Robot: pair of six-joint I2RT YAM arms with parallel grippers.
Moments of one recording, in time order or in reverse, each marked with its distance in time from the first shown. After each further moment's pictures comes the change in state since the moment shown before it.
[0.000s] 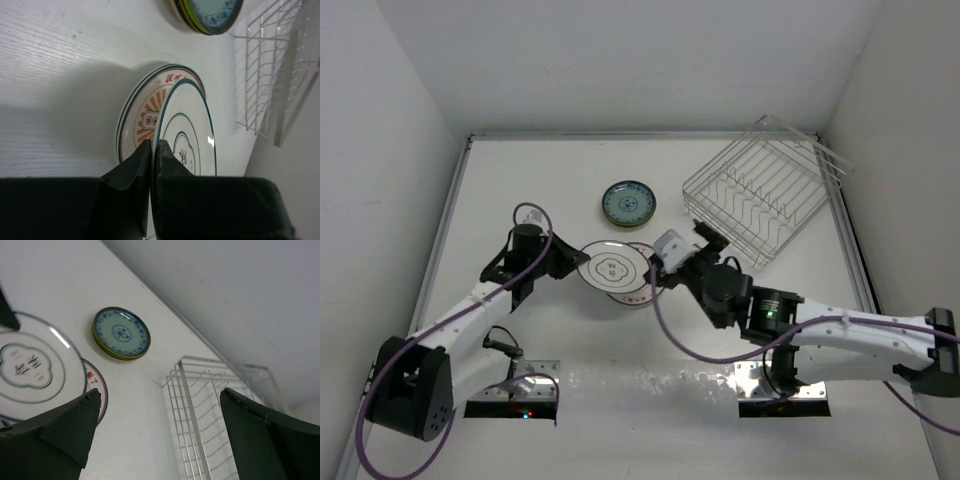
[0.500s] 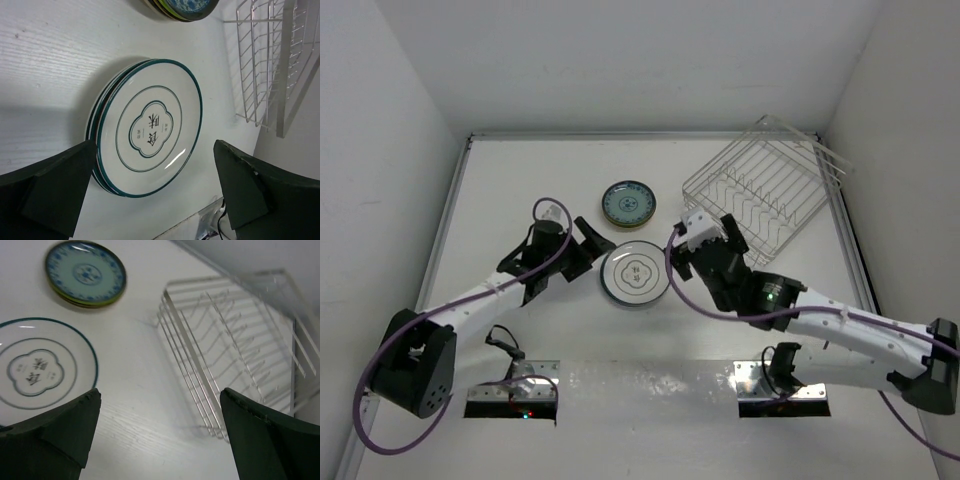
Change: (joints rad) left arm -0.130 0.146 0.034 0.109 -0.069 -0.016; right arm -0.197 -0.019 0.017 -0.309 0.027 0.421
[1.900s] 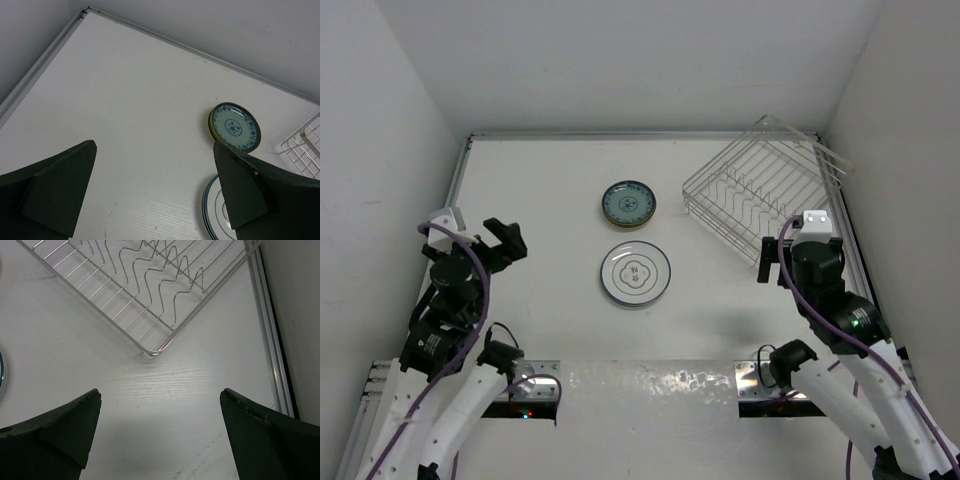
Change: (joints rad) left arm 0.081 -0.753 0.279 -0.609 -0.658 0.622; right arm -0.673 -0.424 -0.012 -0.538 -0.313 0.257
